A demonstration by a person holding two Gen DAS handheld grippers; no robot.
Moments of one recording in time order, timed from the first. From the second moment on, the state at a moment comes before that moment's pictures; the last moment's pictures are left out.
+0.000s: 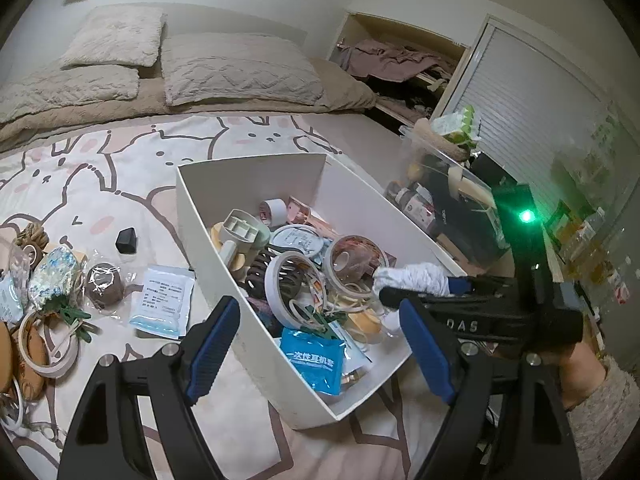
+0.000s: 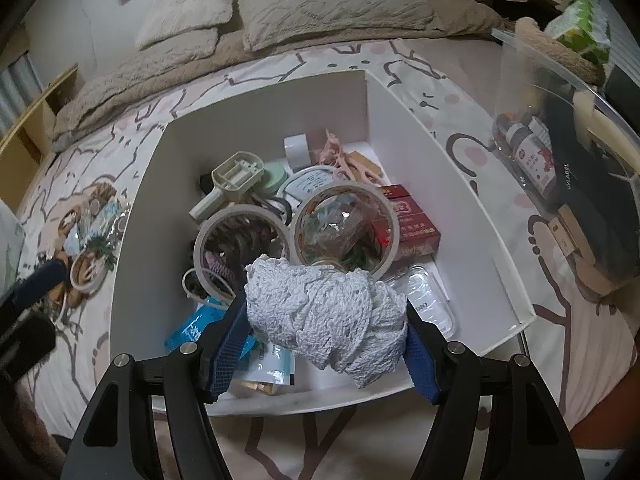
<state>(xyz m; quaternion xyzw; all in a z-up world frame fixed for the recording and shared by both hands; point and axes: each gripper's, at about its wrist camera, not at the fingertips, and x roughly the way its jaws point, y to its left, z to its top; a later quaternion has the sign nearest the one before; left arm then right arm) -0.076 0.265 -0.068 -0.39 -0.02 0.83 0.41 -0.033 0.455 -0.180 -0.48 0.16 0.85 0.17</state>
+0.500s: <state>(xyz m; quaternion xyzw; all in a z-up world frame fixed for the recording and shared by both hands) -0.080 0.257 -0.068 -0.38 -0.02 0.84 0.39 -0.033 0.451 -0.169 -0.44 0.15 0.86 0.20</state>
